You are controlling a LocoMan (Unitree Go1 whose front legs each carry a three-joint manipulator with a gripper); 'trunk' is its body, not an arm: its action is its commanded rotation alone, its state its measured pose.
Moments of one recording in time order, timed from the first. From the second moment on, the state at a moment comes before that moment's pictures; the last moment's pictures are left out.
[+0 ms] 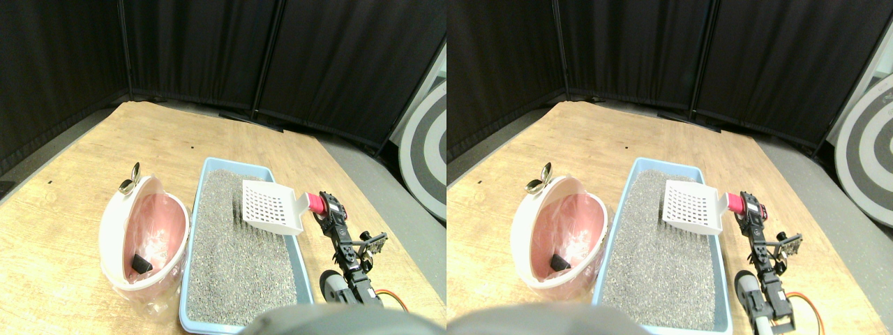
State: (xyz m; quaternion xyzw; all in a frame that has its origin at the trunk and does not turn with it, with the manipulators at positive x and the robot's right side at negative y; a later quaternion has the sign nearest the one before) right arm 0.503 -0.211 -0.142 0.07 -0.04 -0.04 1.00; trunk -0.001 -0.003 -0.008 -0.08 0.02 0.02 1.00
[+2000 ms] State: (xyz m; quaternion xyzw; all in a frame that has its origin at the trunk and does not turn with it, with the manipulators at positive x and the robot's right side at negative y) right arm 0.493 -0.231 -0.187 0.11 0.22 -0.10 0.96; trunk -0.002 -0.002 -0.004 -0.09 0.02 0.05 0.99
